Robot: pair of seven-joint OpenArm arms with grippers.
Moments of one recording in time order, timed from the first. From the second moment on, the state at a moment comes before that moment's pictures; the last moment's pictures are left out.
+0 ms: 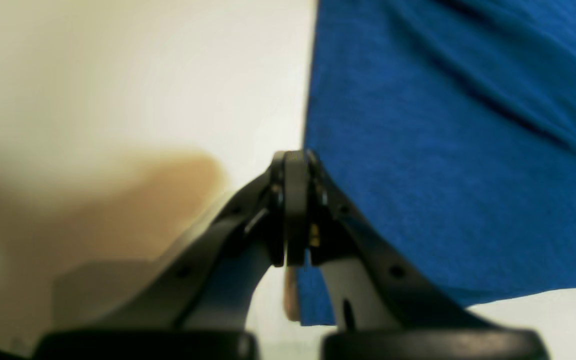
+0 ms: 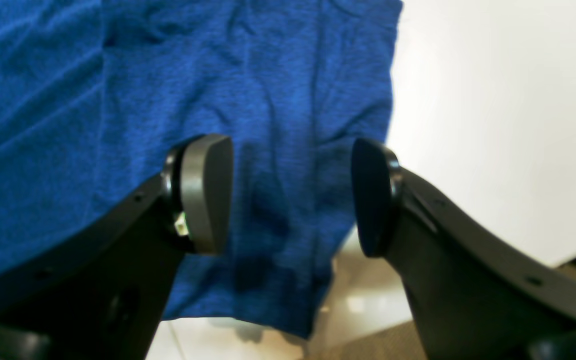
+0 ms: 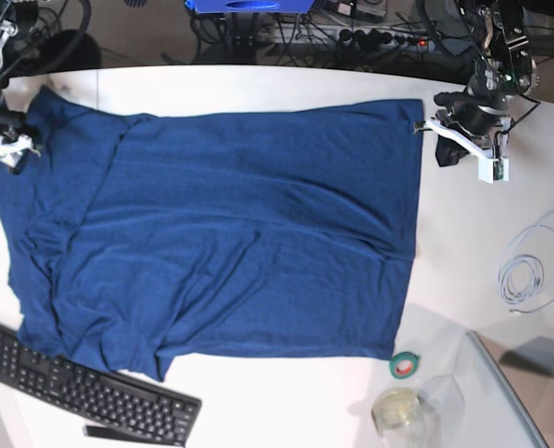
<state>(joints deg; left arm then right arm) 22.9 -10.6 -23.0 89.1 -20.9 -20.2 30.1 -16.1 1.3 41.4 90.4 11.4 16.3 -37.8</state>
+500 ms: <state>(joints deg) 23.4 -8.6 -16.7 86.1 -13.9 -20.3 29.9 -10.4 5.1 39.1 81.8 11.0 24.7 -38.8</state>
